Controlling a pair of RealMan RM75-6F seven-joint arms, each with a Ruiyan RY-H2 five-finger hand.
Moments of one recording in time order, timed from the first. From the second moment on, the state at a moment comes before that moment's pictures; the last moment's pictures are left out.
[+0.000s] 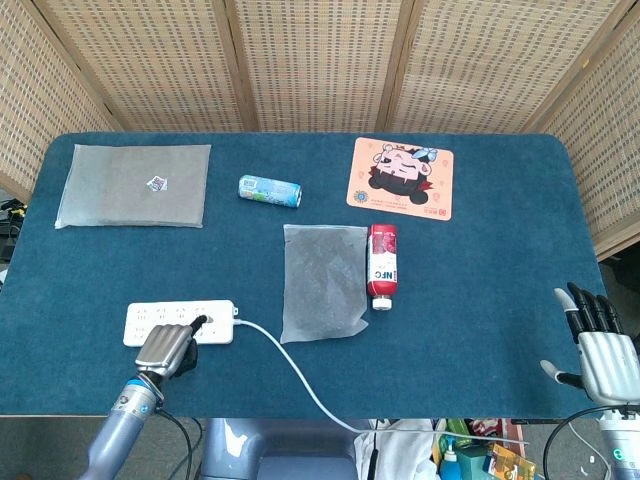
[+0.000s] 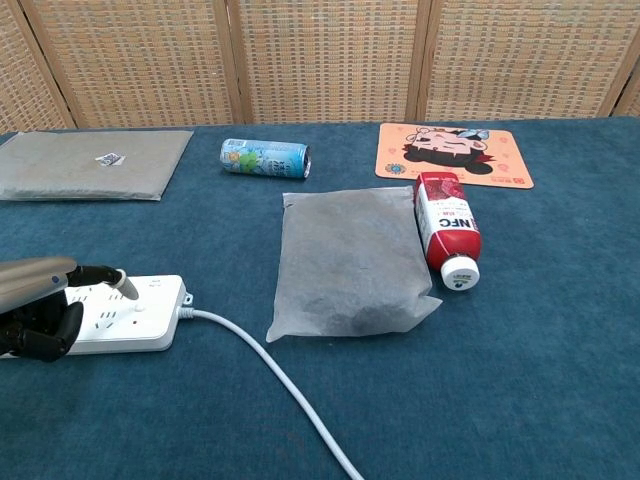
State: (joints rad) left arm -0.43 -1.45 -0.06 -1.92 0.90 1.14 0.66; right arm 0.07 -1.11 0.06 -1.61 -1.48 1.46 -0.06
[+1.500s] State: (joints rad) left arm -0.26 -1.13 0.00 -1.90 1.37 1.46 0.30; right arm 0.07 -1.10 0.06 -1.61 -1.48 1.47 -0.06
